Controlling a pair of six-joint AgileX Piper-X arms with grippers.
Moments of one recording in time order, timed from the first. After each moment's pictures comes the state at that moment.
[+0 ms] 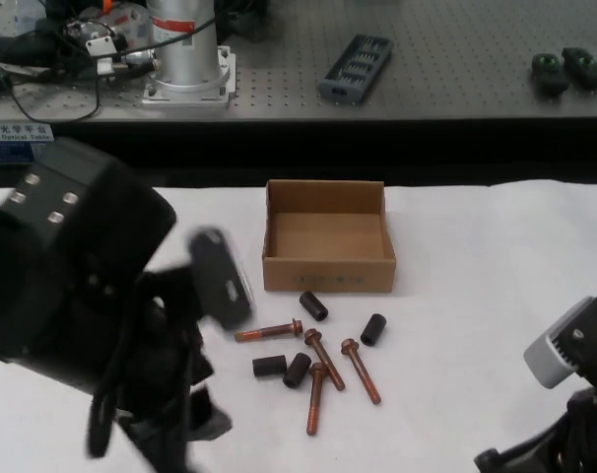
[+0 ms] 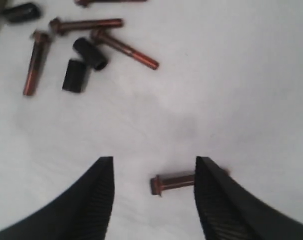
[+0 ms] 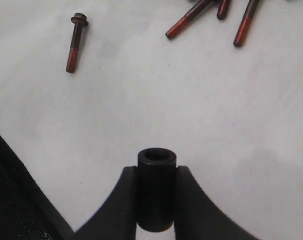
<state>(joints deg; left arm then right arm) -34.6 71.6 -49.6 37.6 12.7 30.6 39.4 50.4 -29.3 40.8 -18.2 1.0</state>
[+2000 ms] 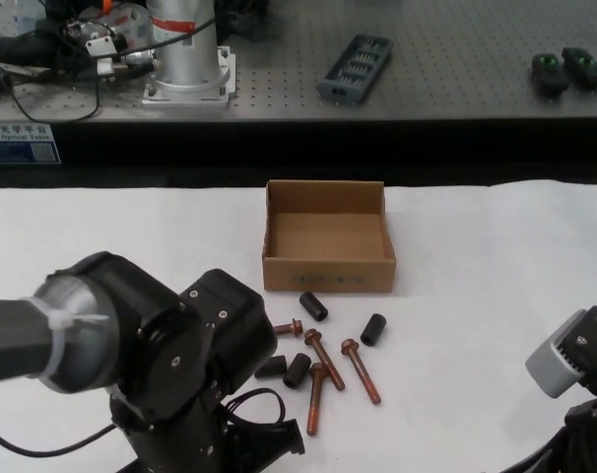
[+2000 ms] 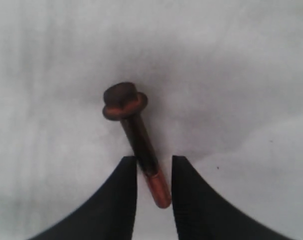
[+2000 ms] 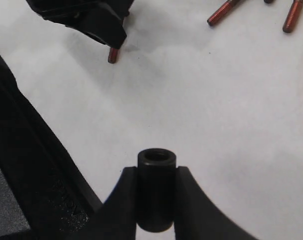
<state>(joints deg) -42.2 93.0 -49.5 39.0 7.5 -56.8 39.4 50.4 -29.3 42.1 -25.8 1.7</state>
